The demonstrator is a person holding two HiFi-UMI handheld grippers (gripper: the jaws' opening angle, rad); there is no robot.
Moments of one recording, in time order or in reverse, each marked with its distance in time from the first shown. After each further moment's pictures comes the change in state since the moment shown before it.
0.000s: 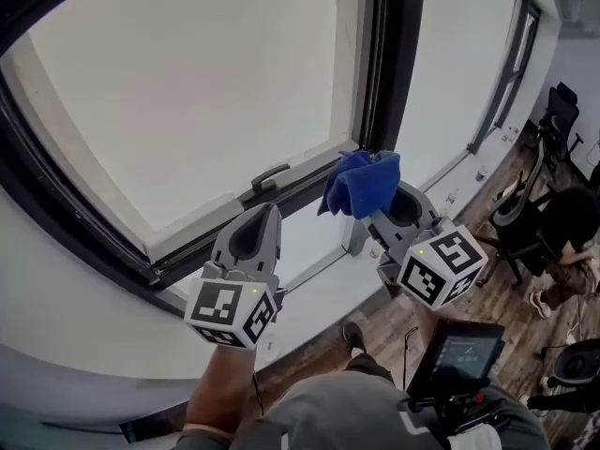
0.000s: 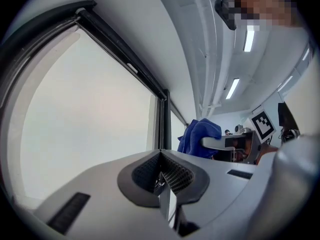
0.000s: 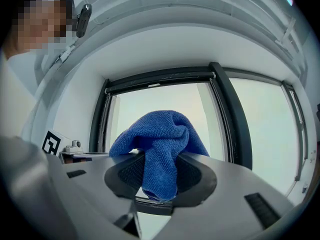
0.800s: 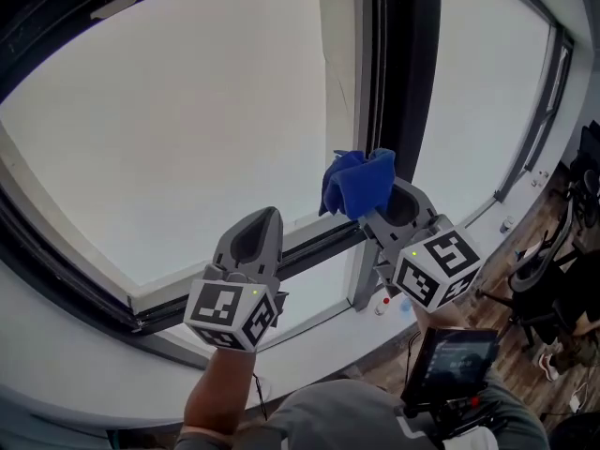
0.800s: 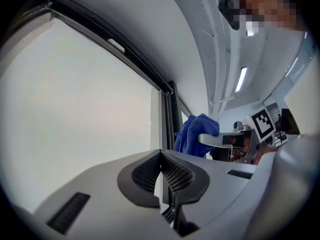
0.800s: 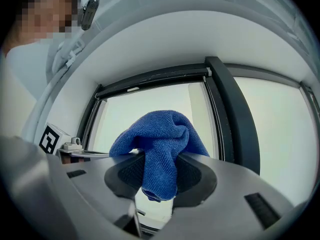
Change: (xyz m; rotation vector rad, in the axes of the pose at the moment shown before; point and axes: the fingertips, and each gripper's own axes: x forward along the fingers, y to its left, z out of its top) left arm 0.195 0.015 0.032 0.062 -0.033 0.111; right arm 0.107 -0.168 0.055 -0.083 -0.079 0.135
